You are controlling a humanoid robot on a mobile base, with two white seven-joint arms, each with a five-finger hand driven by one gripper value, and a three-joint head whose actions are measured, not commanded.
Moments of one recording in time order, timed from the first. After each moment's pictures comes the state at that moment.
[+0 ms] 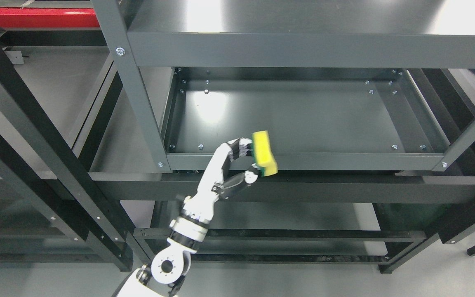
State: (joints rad) left arm -0.19 0.00 -0.37 -1.61 0.03 -0.28 0.03; right arm -0.07 0.00 -0.21 0.00 -0.11 0.08 -0.07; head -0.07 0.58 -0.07
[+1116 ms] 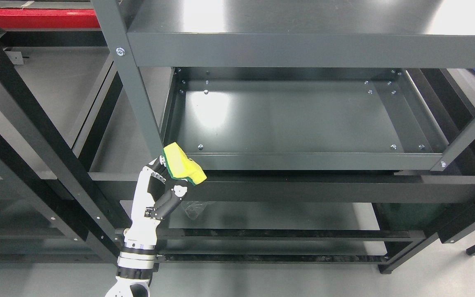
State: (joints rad) left arm 0.00 0.00 -0.16 -1.71 0.12 -0.38 0.03; right arm -0.07 0.00 -0.21 0.00 -0.11 0.08 -0.07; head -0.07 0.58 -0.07
